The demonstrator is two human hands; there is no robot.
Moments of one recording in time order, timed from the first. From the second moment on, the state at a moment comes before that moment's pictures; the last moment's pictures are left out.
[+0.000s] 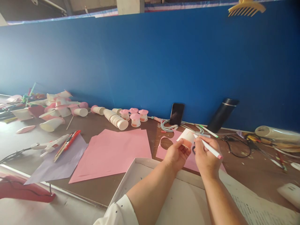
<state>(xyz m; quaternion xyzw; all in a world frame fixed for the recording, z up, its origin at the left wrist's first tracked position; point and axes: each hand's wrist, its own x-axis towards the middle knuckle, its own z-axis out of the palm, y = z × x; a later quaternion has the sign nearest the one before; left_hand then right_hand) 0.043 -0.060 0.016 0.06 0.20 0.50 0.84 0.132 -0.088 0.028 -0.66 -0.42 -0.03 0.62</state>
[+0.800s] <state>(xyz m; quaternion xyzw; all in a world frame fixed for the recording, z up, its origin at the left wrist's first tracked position) 0.043 -0.061 0.021 0.04 0.20 0.49 0.85 0.131 -0.087 0.031 -0.68 -0.42 -0.03 0.61</state>
